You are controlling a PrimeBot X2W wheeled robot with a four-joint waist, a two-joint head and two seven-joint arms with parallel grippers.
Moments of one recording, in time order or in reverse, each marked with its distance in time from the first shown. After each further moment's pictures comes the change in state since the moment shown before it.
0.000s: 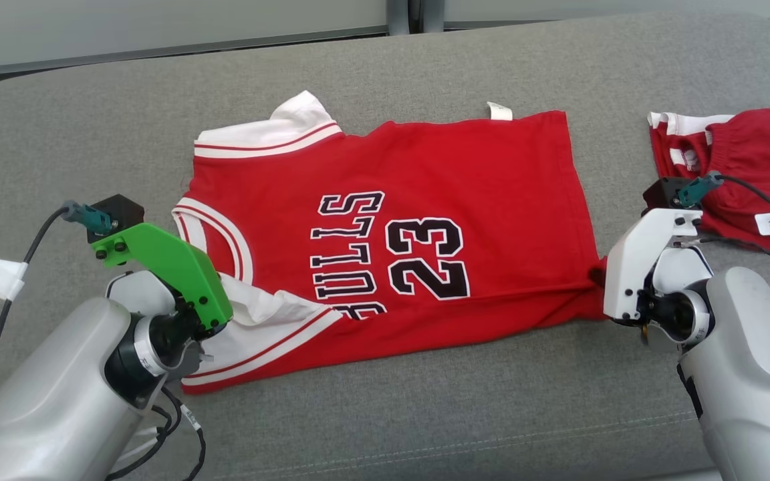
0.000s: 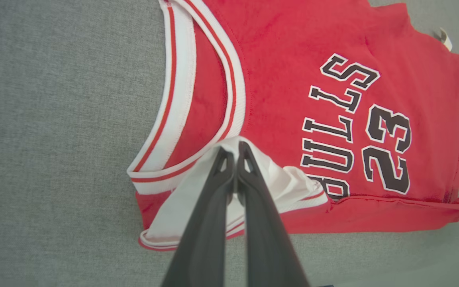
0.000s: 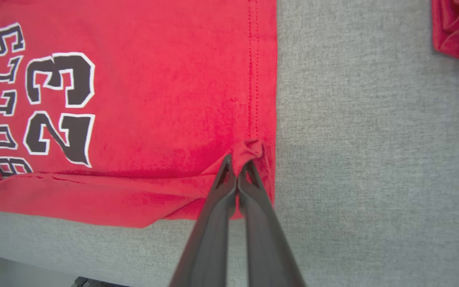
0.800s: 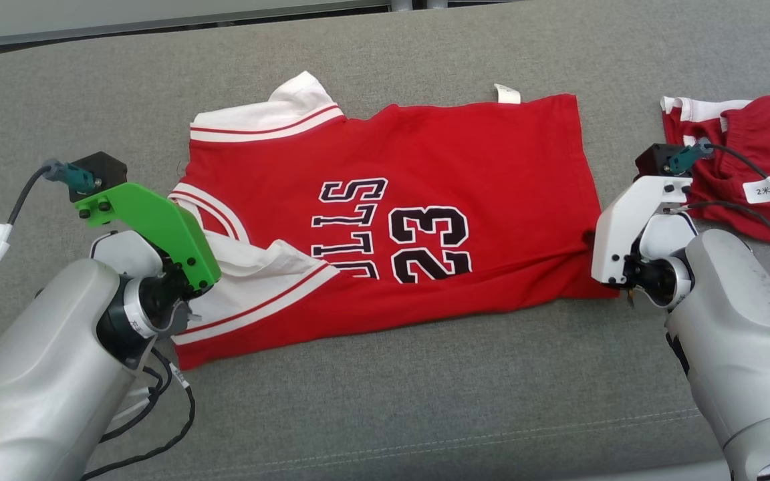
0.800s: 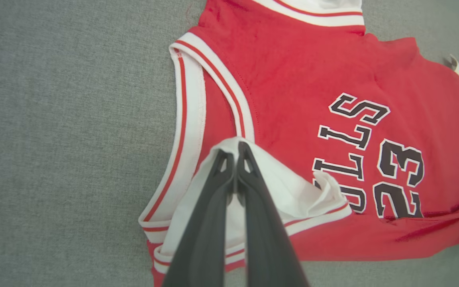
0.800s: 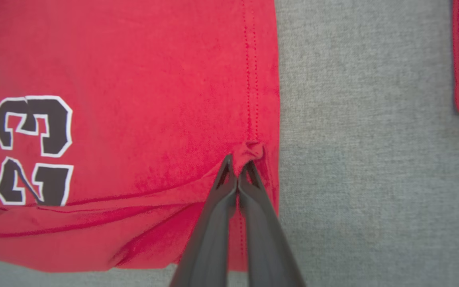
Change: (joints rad) left arm -0.101 -0.017 -0.003 0.096 0.033 -0.042 -0.009; right arm -0.192 -0.006 0.084 0.300 0.023 0.000 -0.188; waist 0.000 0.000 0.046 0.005
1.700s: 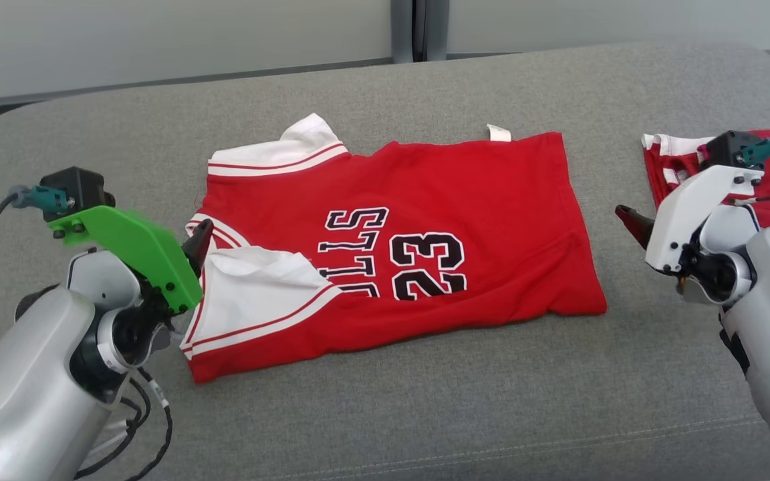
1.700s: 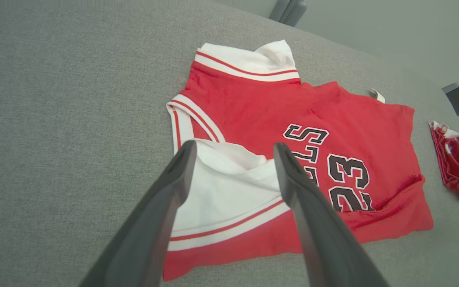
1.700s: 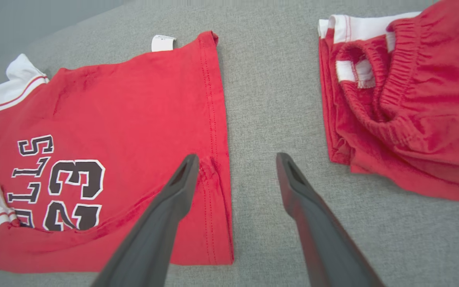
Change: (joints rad) left arm 0.087 0.068 0.049 -0.117 -0.001 -0.089 -0.128; right arm -0.013 -0.143 0.094 0.013 0.201 0.000 -0.148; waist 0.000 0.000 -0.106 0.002
